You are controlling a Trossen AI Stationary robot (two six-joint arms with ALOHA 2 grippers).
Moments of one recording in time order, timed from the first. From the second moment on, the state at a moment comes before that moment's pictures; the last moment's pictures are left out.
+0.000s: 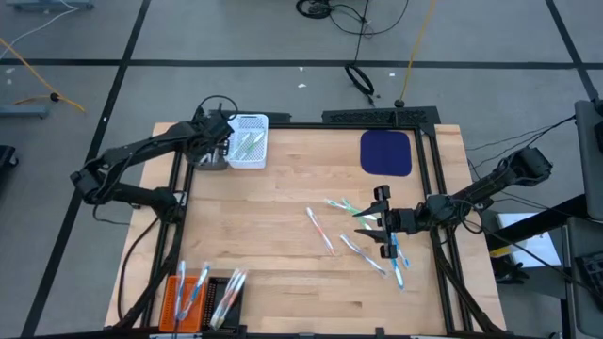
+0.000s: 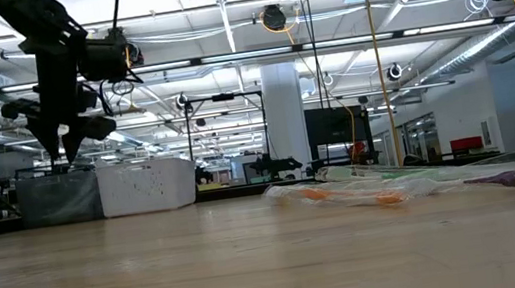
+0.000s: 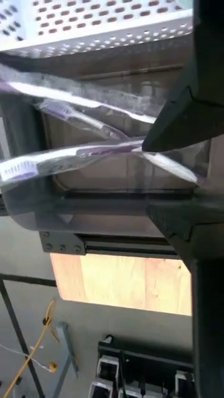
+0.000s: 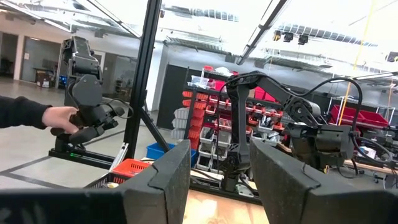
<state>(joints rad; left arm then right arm) 0.76 1.26 0.84 -0.94 -0.62 -0.65 0.42 1.08 0.35 1.04 0.26 -0.27</state>
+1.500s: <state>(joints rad) -0.05 1.13 0.84 -0.51 -0.48 -0.67 0.23 0.94 0.35 -0.12 0.48 0.35</state>
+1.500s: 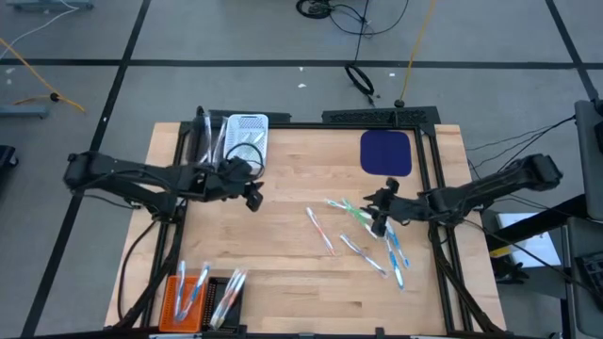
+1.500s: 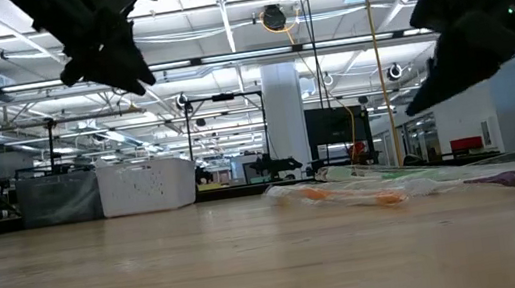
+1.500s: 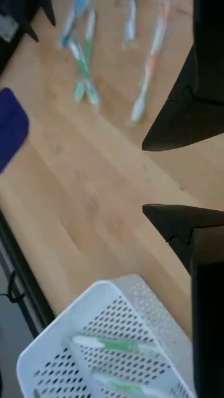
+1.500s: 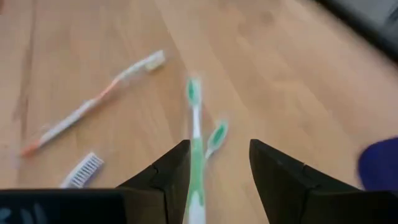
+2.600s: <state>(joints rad) -0.11 1.24 0.84 -0.41 -0.48 -0.65 0.04 1.28 0.35 0.01 0.12 0.27</state>
